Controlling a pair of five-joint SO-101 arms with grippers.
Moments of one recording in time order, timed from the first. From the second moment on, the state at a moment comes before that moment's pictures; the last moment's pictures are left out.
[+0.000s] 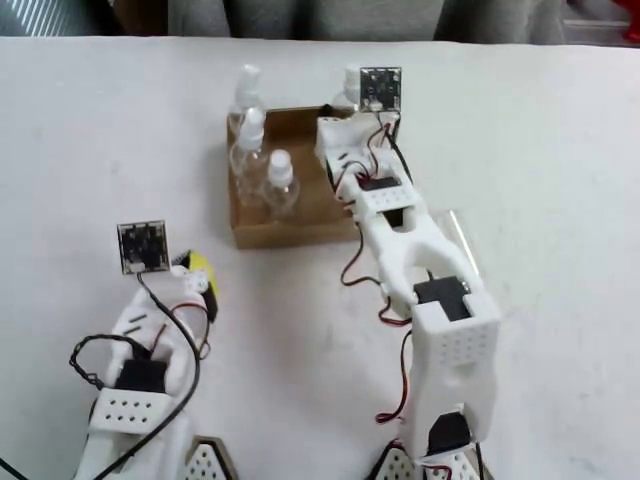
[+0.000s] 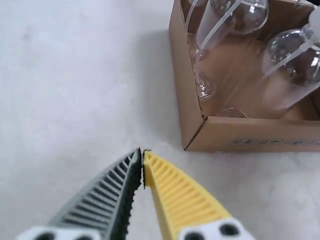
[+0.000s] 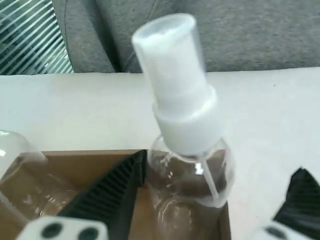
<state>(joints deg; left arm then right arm) -1.2 -71.1 96.2 18.8 13.1 -15.5 28.5 7.6 -5.7 -8.7</state>
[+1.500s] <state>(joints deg) -1.2 -71.1 96.2 18.8 13.1 -16.8 14.3 7.6 2.2 -8.7</state>
